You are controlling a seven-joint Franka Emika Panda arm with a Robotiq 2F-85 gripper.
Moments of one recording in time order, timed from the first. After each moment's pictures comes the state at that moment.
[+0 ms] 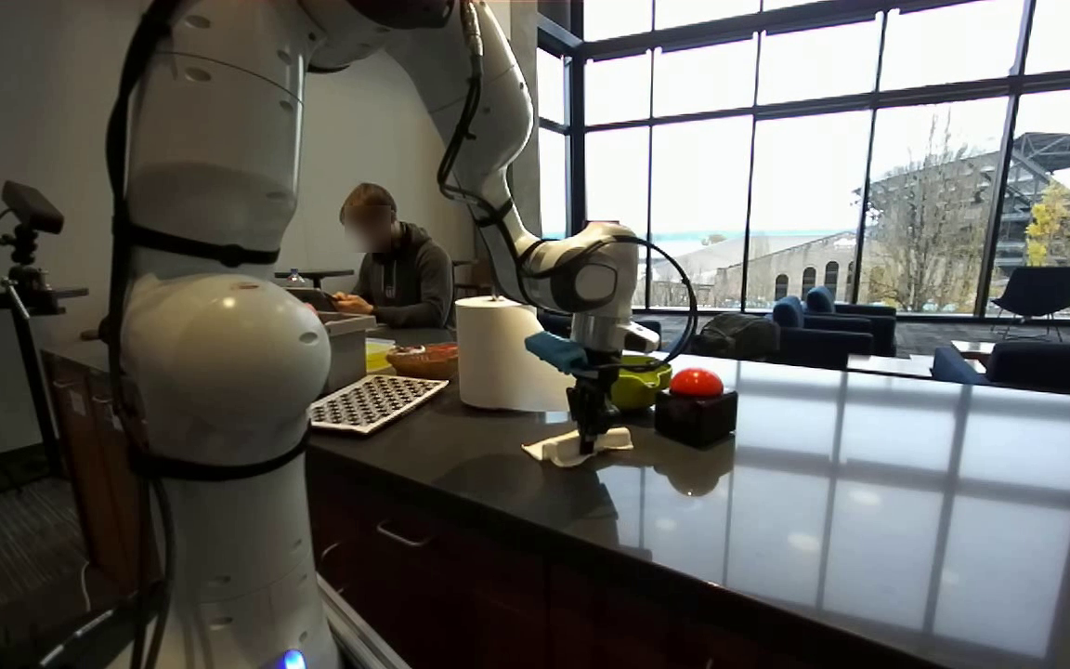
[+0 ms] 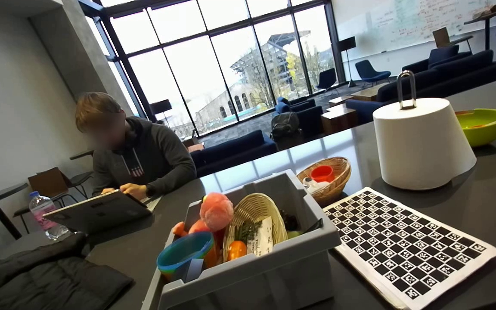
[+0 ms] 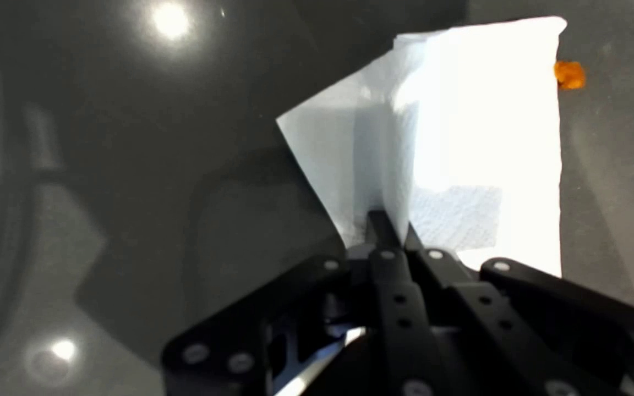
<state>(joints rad) -0.01 0.17 -0.05 -2.36 0.15 2.47 0.24</state>
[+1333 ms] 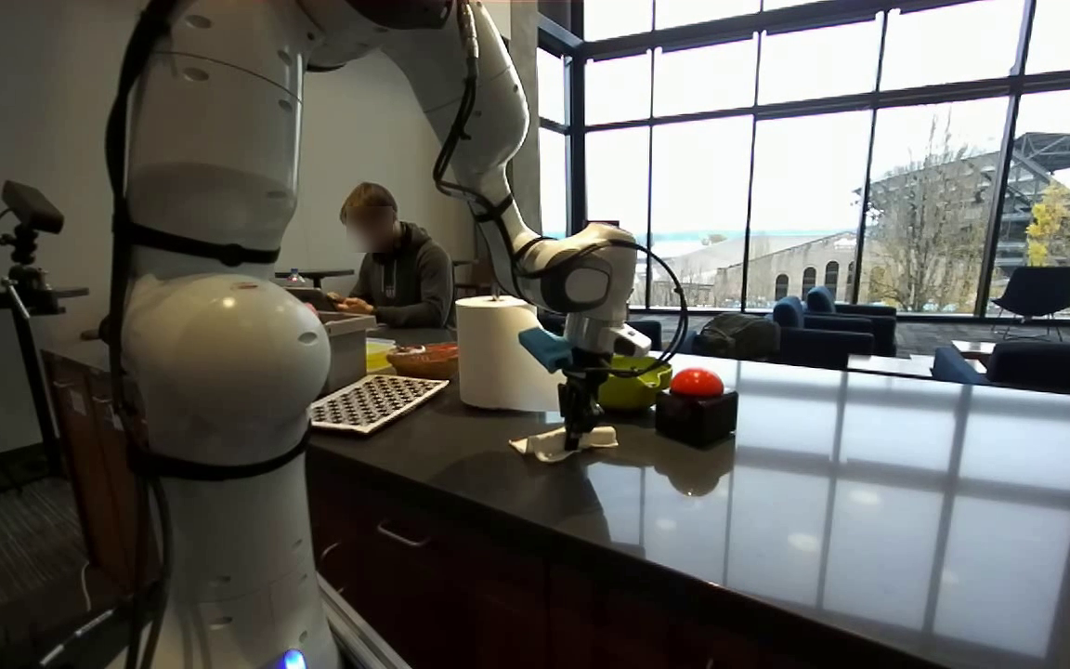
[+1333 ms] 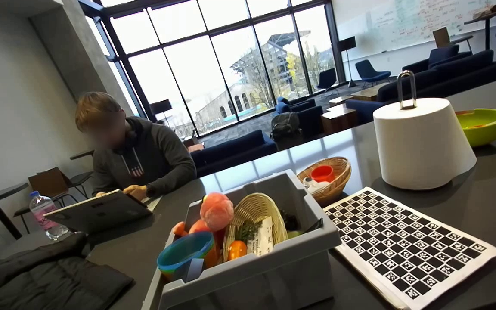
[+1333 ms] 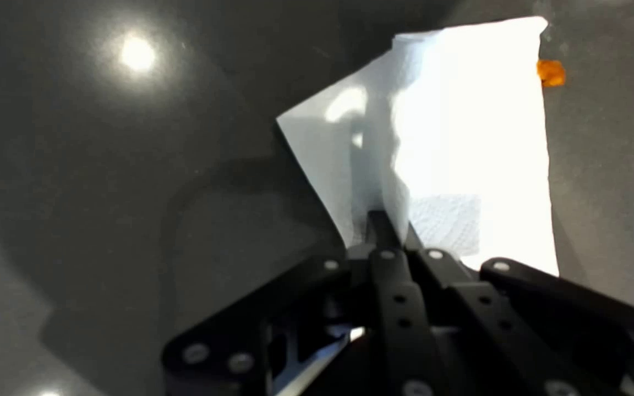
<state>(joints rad) -0.02 0.16 -0.02 -2.37 0.27 2.45 0.24</state>
